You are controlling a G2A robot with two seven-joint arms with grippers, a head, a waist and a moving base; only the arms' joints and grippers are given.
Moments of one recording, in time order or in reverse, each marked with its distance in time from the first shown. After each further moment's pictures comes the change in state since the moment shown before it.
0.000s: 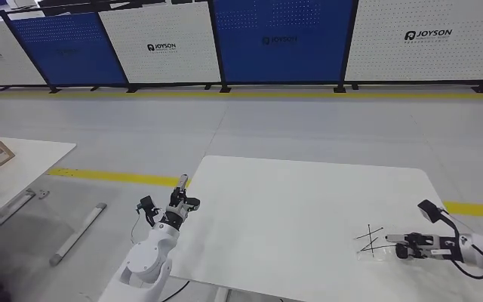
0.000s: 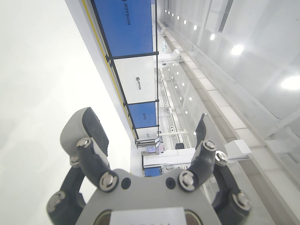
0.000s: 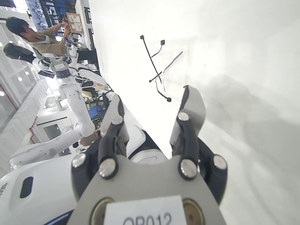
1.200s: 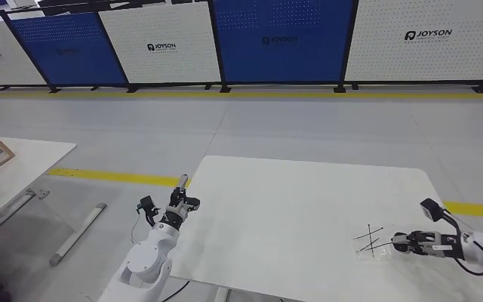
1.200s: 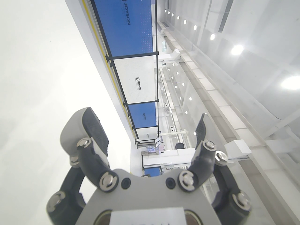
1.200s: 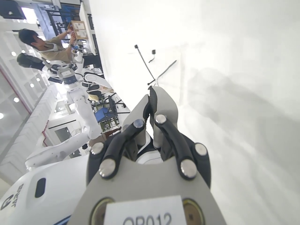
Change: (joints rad) left arm 0.000 0.000 0.000 0.000 0.000 0.000 0.000; right arm 0.047 -0.022 -0.016 0.098 0.070 -0.034 0.022
